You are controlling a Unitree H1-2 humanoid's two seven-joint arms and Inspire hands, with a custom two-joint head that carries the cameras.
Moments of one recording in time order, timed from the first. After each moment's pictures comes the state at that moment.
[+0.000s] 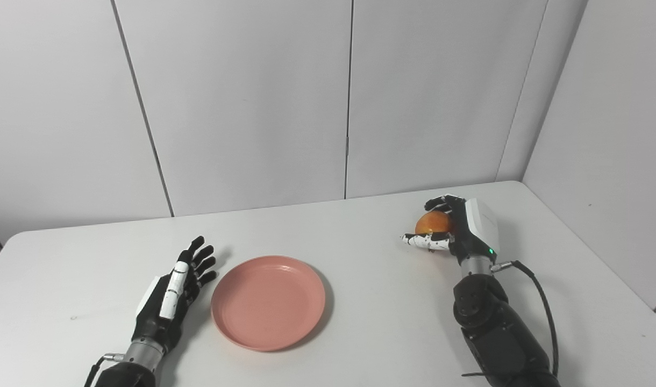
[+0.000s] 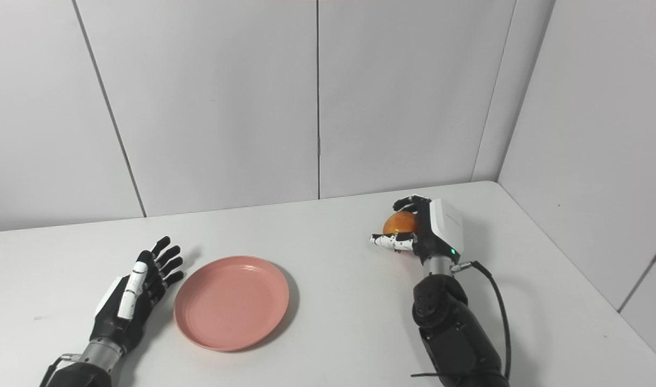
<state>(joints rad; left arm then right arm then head) -0.38 0.13 0.02 0.45 -0.15 -0.10 -0.28 -0.50 -0.27 0.05 0.48 -0.49 0.10 -0.40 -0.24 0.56</state>
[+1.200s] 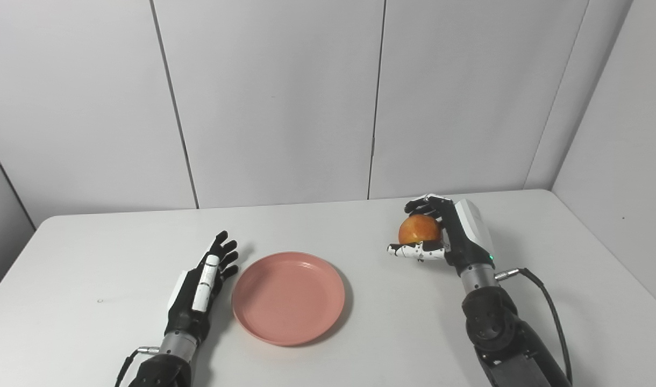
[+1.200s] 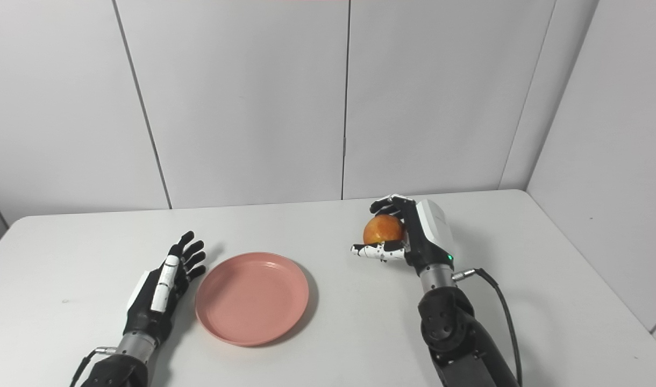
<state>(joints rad) -0.34 0.05 0.00 0.37 -0.08 -0.06 -0.14 -0.42 -0.26 0.13 0.23 -0.46 0.05 -0.20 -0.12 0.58</state>
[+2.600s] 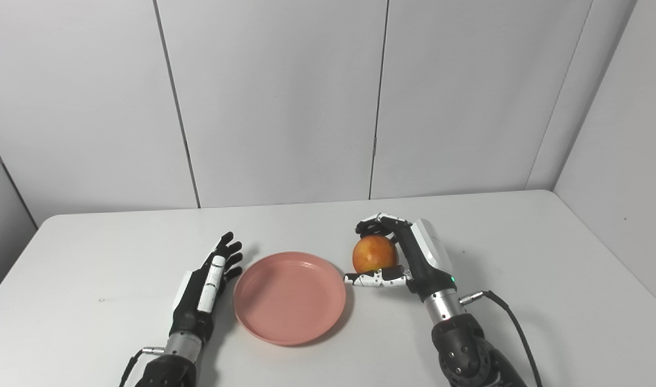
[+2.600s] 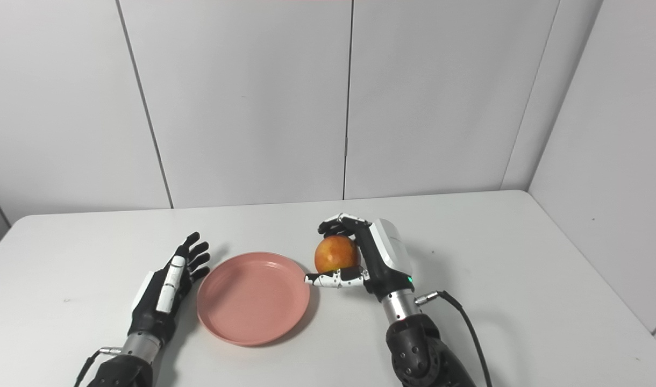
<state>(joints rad) -0.34 0.05 -0.03 0.37 -0.04 -0.05 -0.11 -0.35 -0.17 0.21 0.16 -0.49 -0.14 -0.19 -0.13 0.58</state>
